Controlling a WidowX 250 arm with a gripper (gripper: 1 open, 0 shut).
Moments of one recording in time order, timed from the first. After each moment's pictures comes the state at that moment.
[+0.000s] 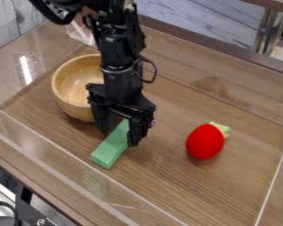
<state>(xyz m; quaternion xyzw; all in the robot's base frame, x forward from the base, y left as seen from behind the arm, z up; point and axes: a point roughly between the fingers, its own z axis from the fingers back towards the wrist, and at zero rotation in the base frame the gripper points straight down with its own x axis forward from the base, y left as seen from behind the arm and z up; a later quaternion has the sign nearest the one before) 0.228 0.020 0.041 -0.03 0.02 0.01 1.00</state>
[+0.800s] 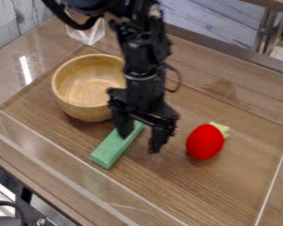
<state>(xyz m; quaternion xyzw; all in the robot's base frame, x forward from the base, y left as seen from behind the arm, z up) 0.229 -0.017 0.051 -0.03 0.02 -0.02 1.00</state>
